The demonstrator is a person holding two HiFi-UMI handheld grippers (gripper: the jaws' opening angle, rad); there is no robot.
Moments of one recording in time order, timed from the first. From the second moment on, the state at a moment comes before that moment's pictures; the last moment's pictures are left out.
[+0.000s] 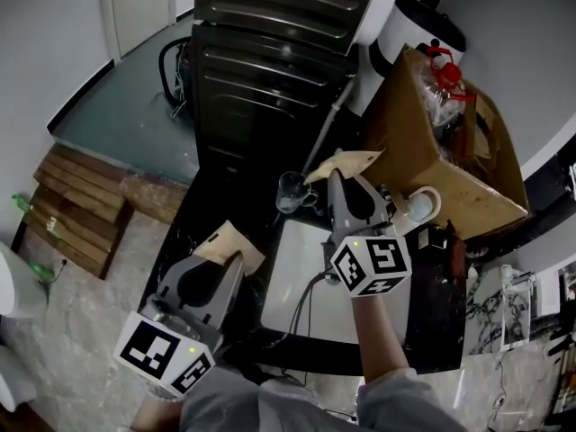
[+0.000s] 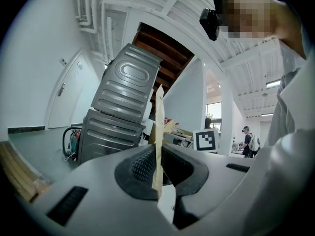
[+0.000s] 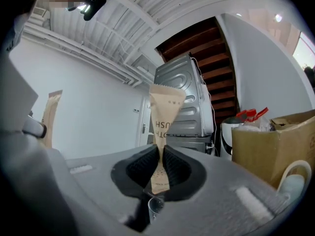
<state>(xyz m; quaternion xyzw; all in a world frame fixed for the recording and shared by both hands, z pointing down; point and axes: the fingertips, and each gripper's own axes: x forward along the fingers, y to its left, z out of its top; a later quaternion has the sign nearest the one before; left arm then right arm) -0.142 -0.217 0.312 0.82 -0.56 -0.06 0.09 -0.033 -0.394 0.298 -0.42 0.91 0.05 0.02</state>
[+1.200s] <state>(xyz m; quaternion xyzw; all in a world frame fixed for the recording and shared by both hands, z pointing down) -0.194 -0.184 0.324 0.76 -0.64 -0.04 0.10 -0.076 -0.455 0.458 -0.41 0.90 -0.06 -0.10</state>
